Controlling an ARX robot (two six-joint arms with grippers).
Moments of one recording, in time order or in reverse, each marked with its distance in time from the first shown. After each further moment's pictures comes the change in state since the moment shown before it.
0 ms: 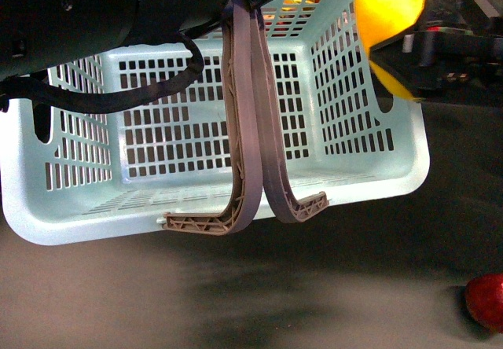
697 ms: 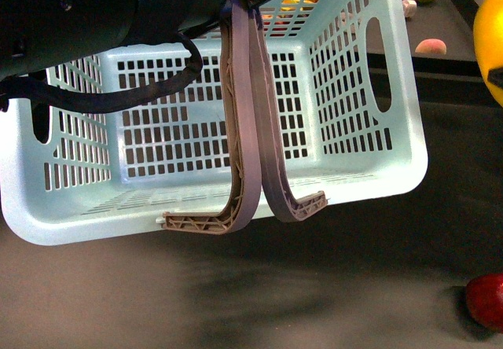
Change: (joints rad) left arm 0.000 0.000 0.000 0.000 -0.003 0.000; right arm -0.313 -0.041 -0.056 -0.031 -0.142 -0.167
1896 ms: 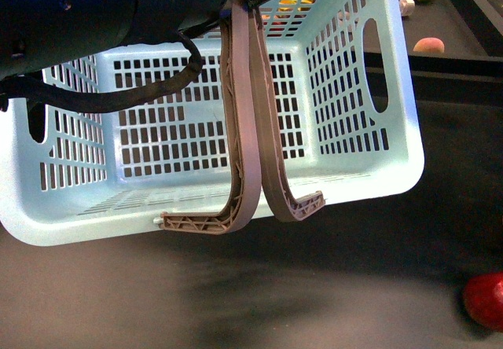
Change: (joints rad) left arm 0.000 0.000 0.000 0.000 0.000 0.000; right arm -0.409 1.151 0.768 -0.175 0.363 -0.506
